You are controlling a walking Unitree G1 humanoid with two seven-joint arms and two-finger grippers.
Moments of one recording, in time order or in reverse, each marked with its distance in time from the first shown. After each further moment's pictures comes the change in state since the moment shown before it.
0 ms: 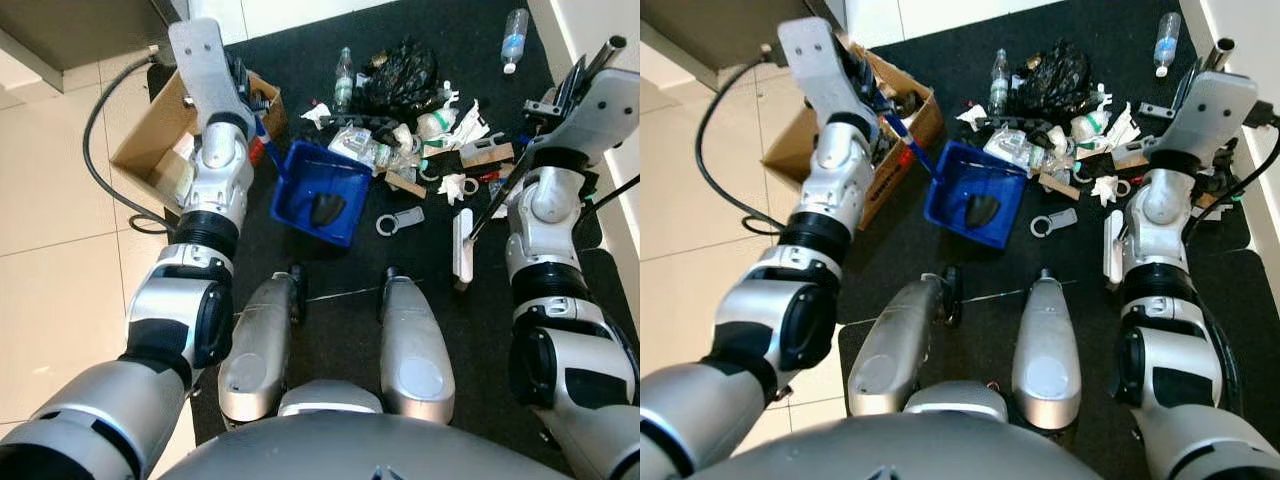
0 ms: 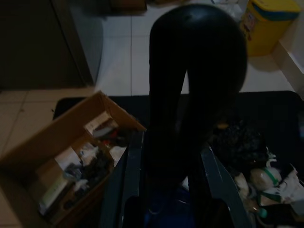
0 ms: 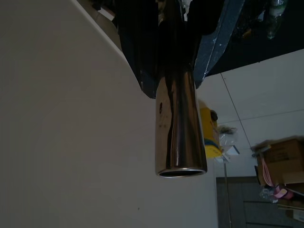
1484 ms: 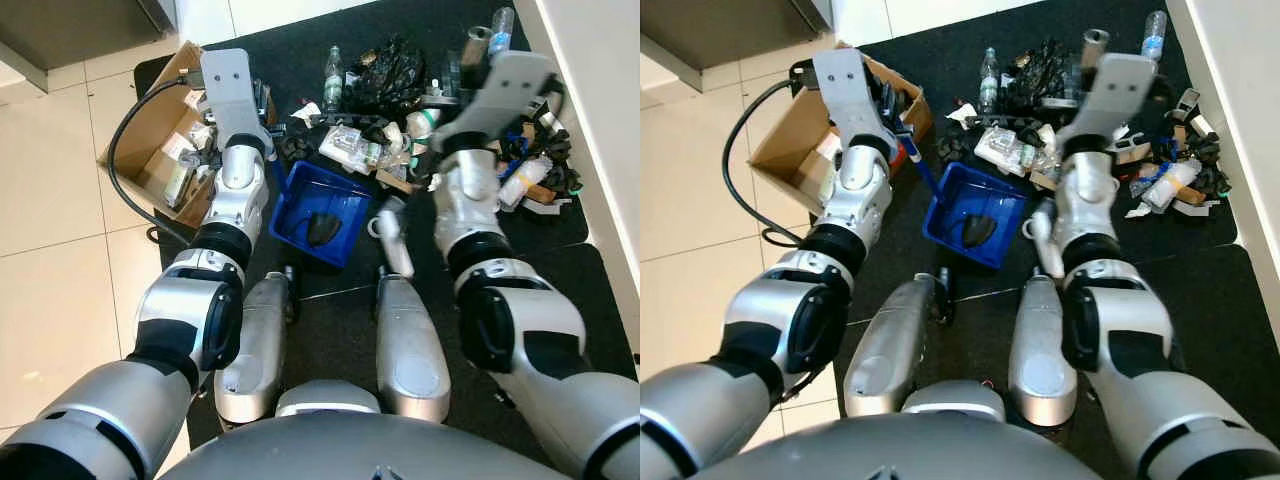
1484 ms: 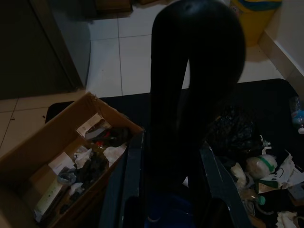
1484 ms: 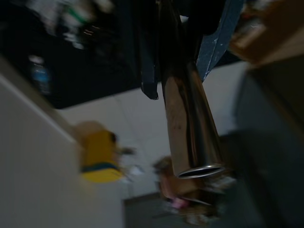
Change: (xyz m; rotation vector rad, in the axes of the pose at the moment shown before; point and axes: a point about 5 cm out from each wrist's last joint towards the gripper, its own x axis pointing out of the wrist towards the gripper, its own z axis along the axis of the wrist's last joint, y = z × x) left arm -0.008 -0.009 -0.019 0.072 -0.029 -0.041; right arm -0.014 0.115 0.006 0.366 0.113 0.416
